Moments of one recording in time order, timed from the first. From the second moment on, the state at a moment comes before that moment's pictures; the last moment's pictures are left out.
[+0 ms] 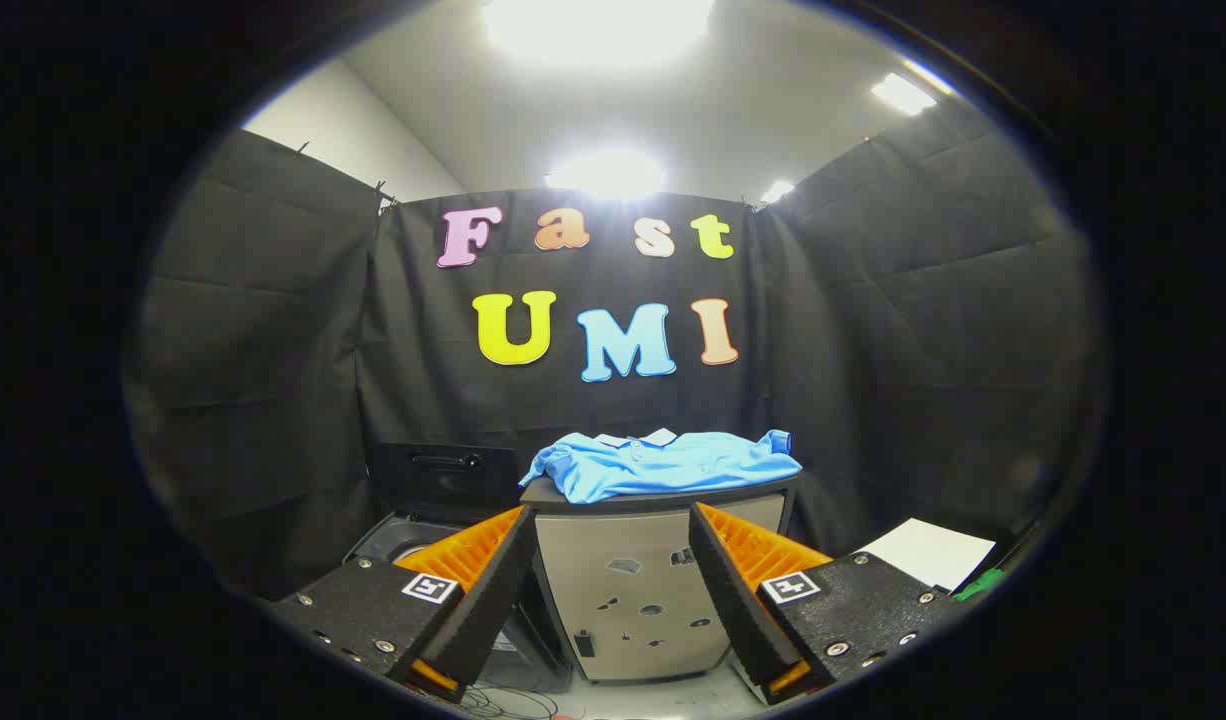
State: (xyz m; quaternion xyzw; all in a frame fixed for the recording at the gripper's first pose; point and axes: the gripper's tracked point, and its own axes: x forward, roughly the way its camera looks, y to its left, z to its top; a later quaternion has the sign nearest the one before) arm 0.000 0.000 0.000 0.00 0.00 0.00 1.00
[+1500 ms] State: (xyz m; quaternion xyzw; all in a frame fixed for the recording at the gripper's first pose) arm 0.022 0.028 -0.005 0.01 0.01 0.05 1.00
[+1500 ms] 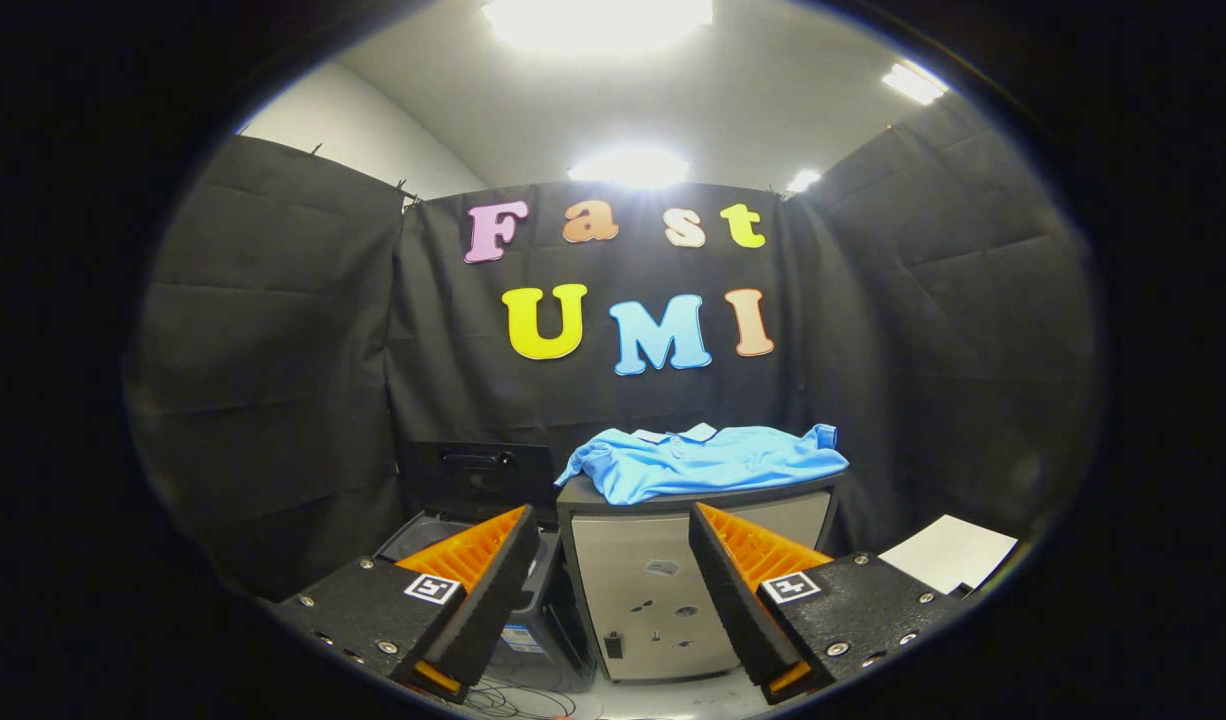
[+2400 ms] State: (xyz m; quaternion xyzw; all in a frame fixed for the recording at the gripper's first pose) arm 0.169 -0.029 0.000 -0.03 0.09 -0.01 1.00
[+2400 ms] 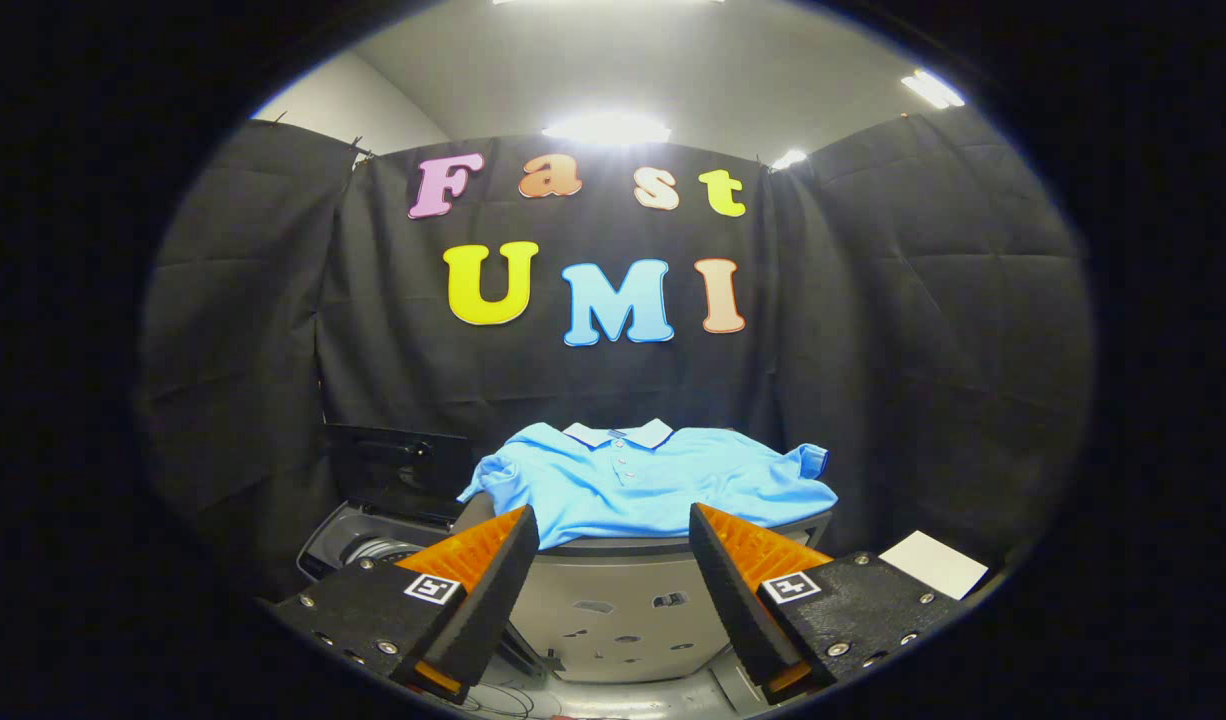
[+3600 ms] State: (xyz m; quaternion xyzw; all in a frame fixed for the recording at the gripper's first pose) arm 0.346 -0.038 -0.079 0.01 0.26 0.04 0.97
